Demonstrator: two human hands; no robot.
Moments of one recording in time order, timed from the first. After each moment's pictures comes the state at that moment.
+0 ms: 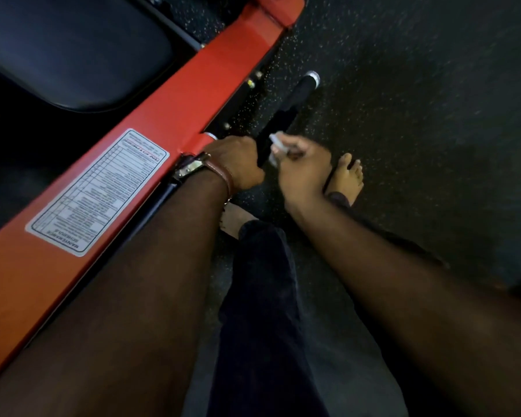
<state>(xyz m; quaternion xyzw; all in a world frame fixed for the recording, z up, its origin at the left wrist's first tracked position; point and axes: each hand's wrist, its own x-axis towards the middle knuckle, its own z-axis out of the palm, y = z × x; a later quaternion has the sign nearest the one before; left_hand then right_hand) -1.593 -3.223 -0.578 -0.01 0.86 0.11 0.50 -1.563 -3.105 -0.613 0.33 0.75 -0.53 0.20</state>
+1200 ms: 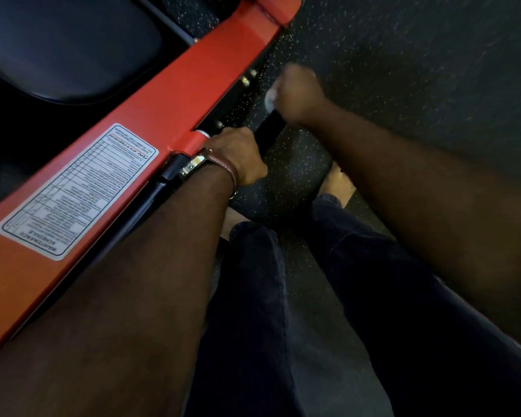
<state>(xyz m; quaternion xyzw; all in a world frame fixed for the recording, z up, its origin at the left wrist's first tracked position) -1.602 -3.212 -0.585 -0.11 0.85 0.15 0.50 -1.690 -3.092 -0.657 -0.06 0.91 -0.21 0.35</state>
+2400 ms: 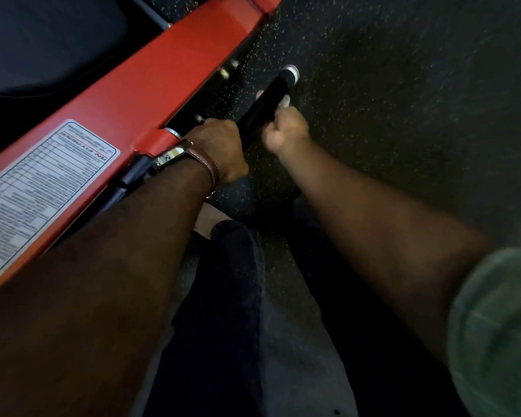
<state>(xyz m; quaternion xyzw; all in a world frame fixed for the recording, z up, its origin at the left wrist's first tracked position) -1.611 -3.198 -0.607 -0.09 0.86 0.13 0.49 -1.643 -3.086 -0.707 0.61 0.37 -0.66 0.23</state>
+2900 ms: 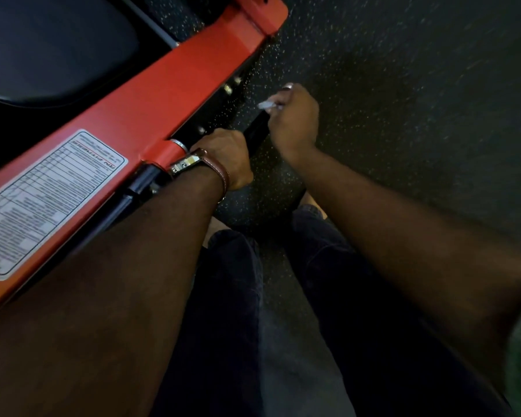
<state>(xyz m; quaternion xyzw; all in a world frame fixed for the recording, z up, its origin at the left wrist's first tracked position) -1.617 -3.194 -0.605 -0.09 0.86 0.14 0.49 -1.662 -3.074 -0.685 0.10 0.92 -0.33 0.21</state>
